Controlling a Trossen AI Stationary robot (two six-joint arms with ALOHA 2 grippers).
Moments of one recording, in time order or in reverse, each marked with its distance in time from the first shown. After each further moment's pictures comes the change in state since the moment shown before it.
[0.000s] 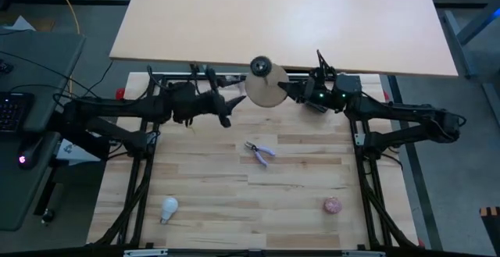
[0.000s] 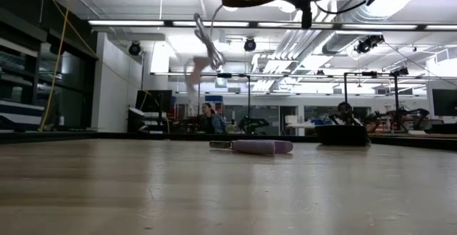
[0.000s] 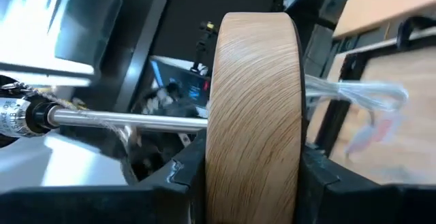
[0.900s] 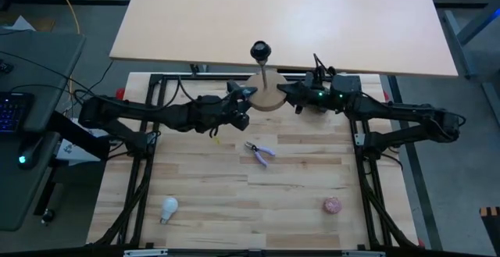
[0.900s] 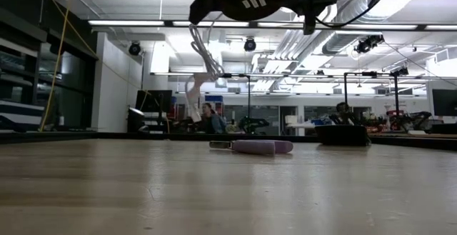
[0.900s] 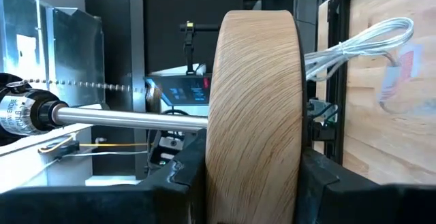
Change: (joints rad) left arm -0.027 0.218 0.000 0.176 -0.155 0.429; right arm 0.013 0.001 0.001 -0.070 -0.020 0.321
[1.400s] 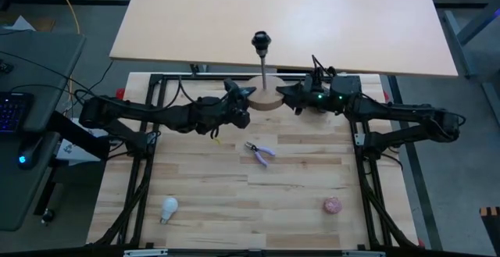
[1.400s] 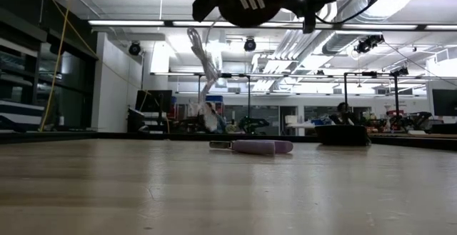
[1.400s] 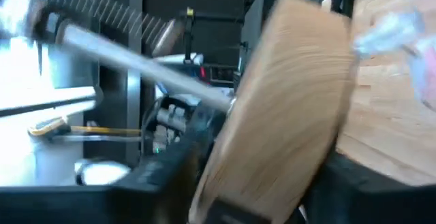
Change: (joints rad) left arm -0.022 0.002 0.000 0.000 -0.071 -0.152; right arm 0.003 -0.001 0.001 -0.002 -0.013 -0.076
